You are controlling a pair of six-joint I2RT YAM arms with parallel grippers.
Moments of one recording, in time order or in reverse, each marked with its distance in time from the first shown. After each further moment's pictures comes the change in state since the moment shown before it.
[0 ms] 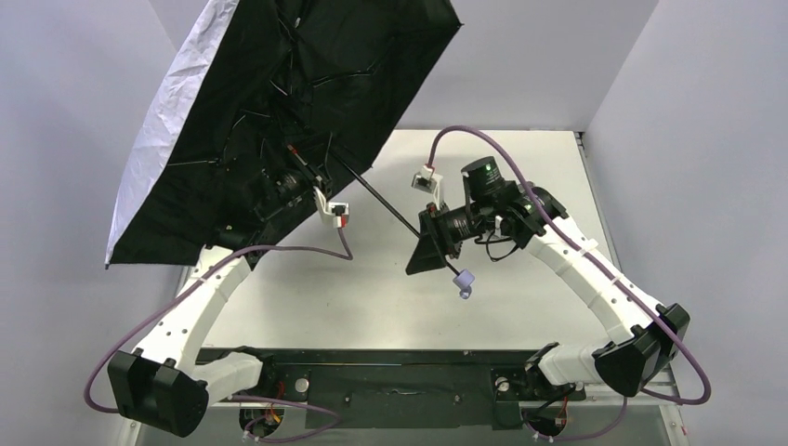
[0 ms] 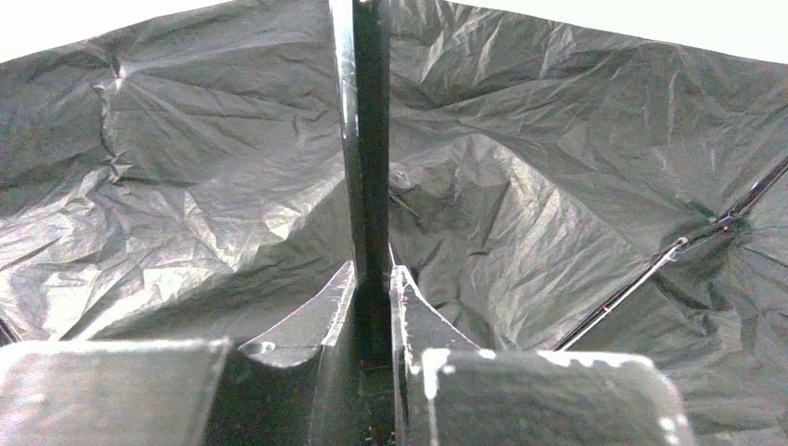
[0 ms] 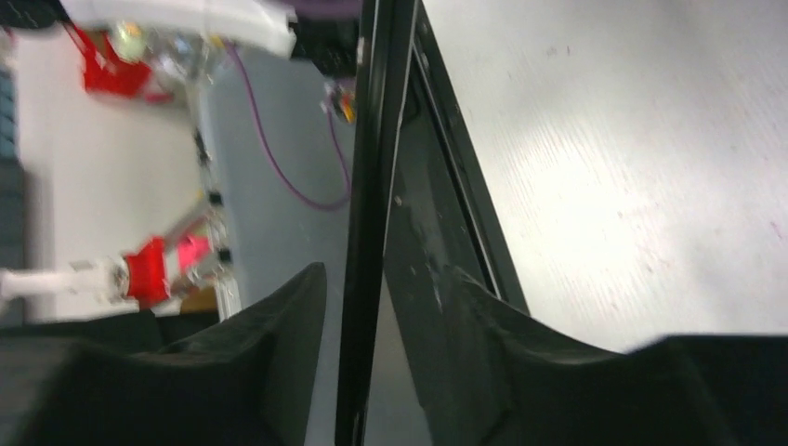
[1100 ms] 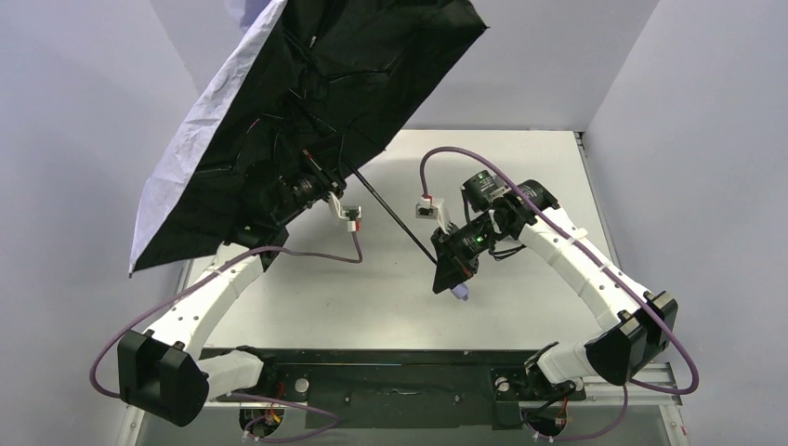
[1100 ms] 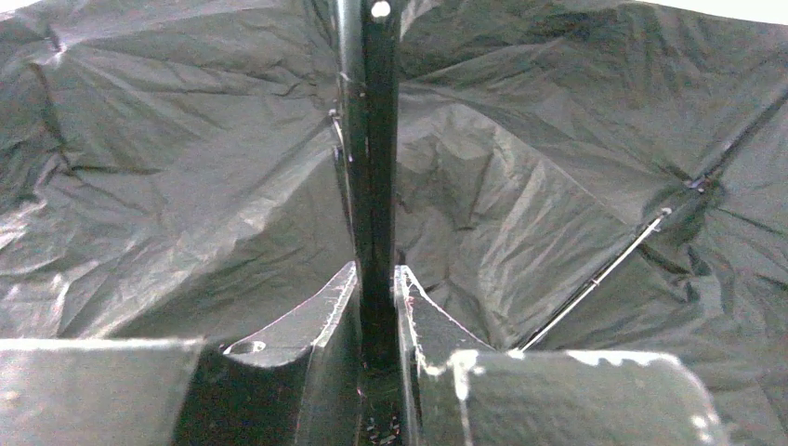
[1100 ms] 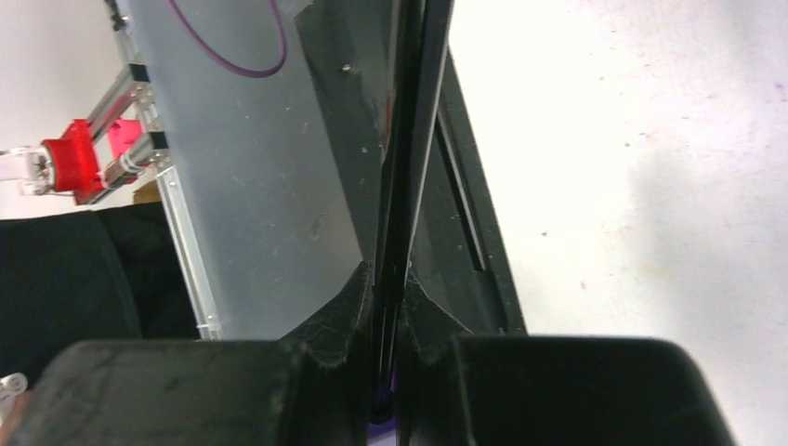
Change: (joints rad) left arm -0.055 0.057 -0.069 0.171 -0.071 0.104; right arm -0.033 0.065 0.013 -0.495 0.048 -0.501
